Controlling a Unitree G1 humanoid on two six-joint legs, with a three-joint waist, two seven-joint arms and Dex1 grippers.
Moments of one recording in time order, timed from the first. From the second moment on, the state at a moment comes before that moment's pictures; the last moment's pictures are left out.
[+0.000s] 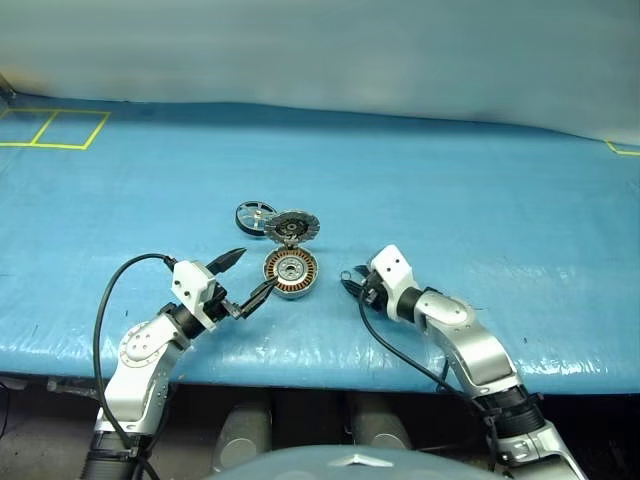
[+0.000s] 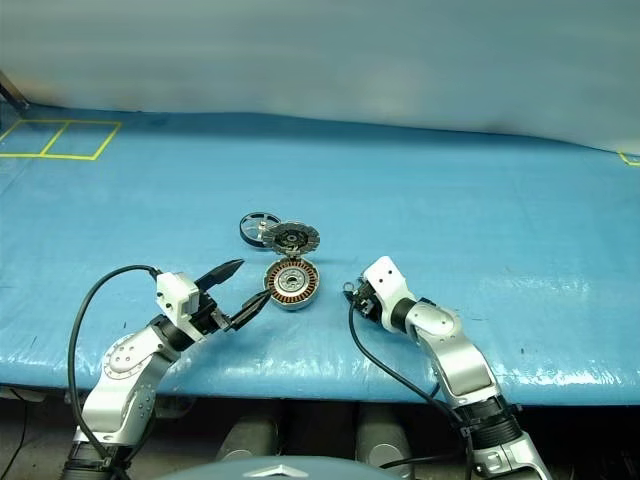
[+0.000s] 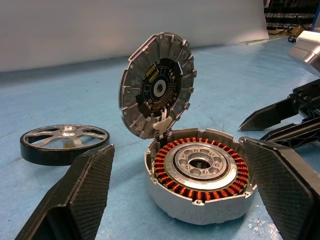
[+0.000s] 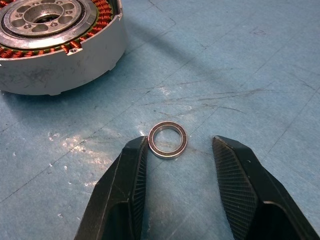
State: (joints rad) left arm 0.10 0.36 0.02 -0.15 -0.36 -0.01 -0.75; right arm -0.13 -0.36 0.21 -0.13 0.10 0.49 0.55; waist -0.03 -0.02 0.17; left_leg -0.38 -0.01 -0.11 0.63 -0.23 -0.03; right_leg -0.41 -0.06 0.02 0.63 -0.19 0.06
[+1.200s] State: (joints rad) left arm 0.15 0.35 0.03 -0.08 -0.37 -0.14 -0.85; right arm -0.33 -0.35 0.36 -0.26 0.17 0.59 0.72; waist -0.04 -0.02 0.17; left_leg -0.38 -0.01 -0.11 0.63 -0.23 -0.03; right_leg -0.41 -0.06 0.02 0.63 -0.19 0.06
